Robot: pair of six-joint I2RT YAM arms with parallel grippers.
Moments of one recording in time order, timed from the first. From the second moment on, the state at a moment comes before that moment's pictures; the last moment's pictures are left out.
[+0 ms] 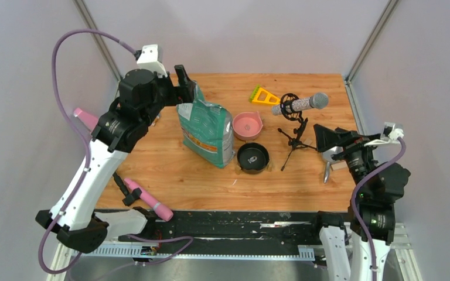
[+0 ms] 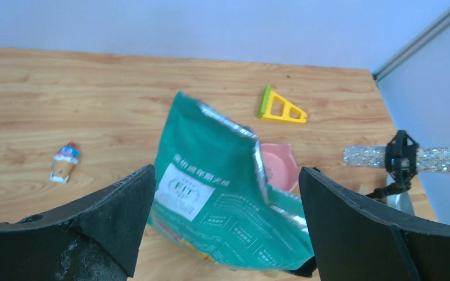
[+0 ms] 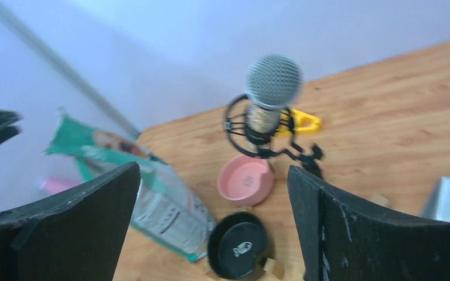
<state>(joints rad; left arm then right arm) -0.56 1.23 1.67 -0.65 -0.27 -0.35 -0.15 0.38 0.85 -0.37 -0.30 0.57</state>
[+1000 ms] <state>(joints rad) -0.56 0.76 0.79 -0.43 -0.48 -0.72 0.70 1.69 1.69 -0.57 -0.28 -0.06</state>
